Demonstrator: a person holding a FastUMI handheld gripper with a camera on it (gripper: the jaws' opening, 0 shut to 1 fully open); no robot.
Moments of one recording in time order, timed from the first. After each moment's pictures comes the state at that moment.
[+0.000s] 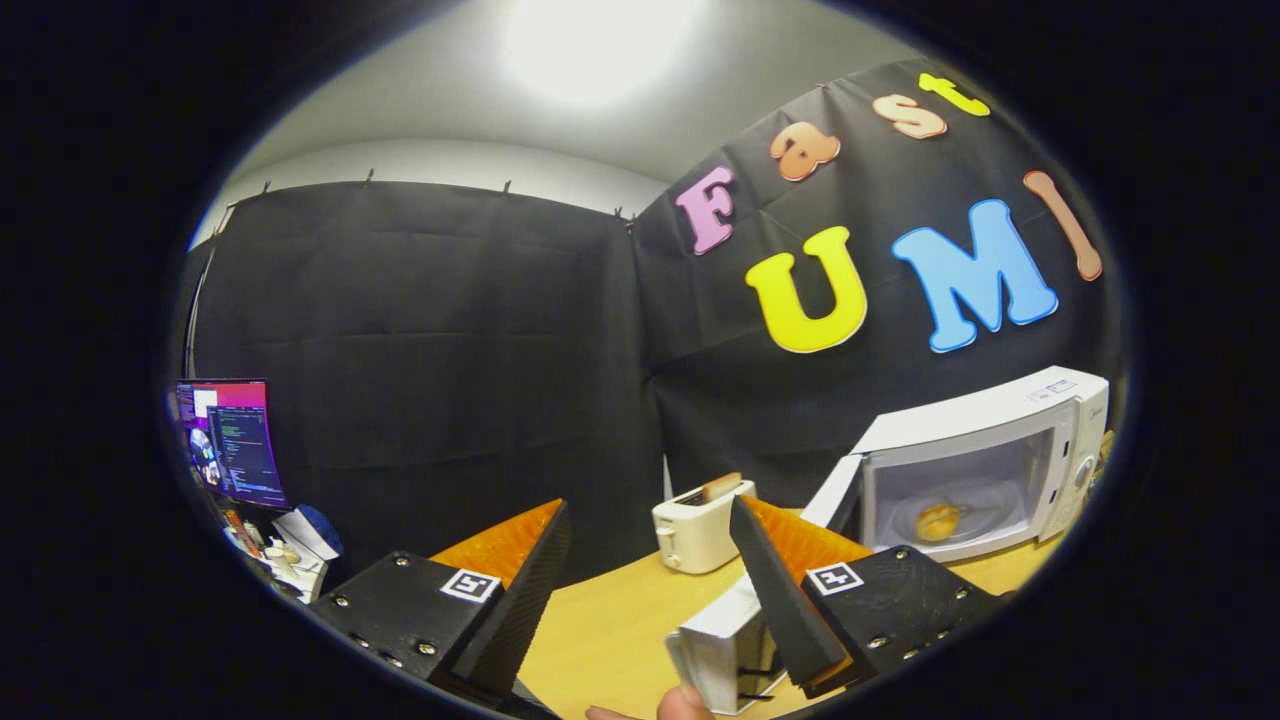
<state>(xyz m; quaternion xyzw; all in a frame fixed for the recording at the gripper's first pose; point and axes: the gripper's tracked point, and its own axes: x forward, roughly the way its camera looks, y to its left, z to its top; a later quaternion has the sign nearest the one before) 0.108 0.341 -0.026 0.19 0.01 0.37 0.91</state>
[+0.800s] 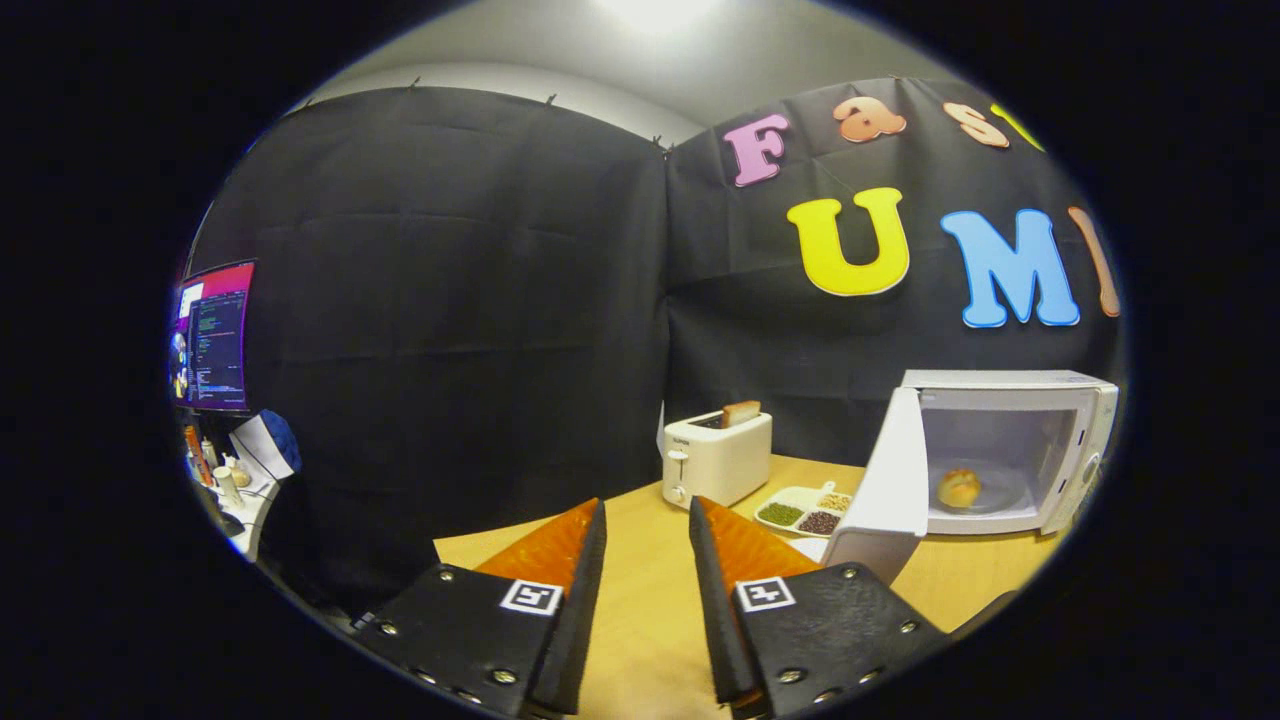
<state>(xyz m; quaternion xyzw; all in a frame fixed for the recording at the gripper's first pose) 0.106 0.412 -0.118 0.08 0.07 0.34 0.93</state>
